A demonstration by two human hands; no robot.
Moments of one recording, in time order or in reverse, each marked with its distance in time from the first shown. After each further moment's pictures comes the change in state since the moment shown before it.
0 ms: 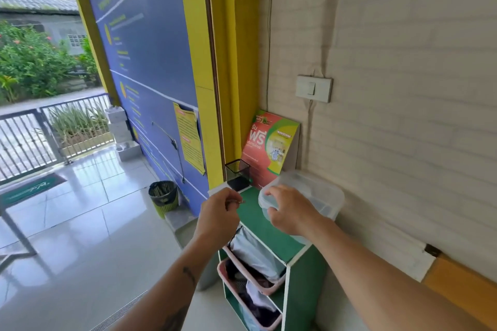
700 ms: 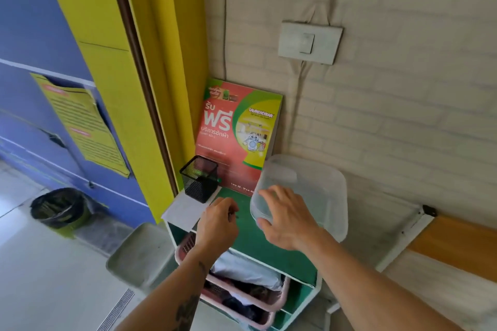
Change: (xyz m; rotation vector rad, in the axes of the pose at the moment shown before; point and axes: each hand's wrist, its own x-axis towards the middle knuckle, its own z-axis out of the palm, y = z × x) left_hand 0.199 -0.145 0.113 0.148 -0.440 0.308; right_hand 0.120 0.031 0.095 -0.260 0.009 0.395
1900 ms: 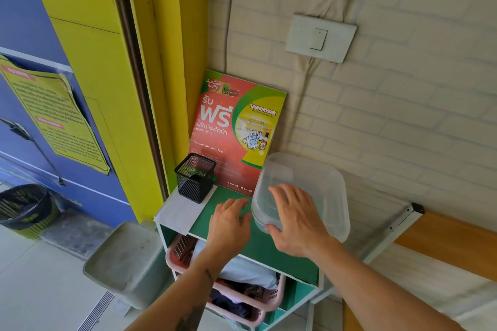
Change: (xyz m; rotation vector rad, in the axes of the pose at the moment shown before) left_hand 0.011 -0.016 0.032 -0.100 -0.084 0.105; right_hand -0.003 -0.001 0.007 -0.184 0.068 0.057
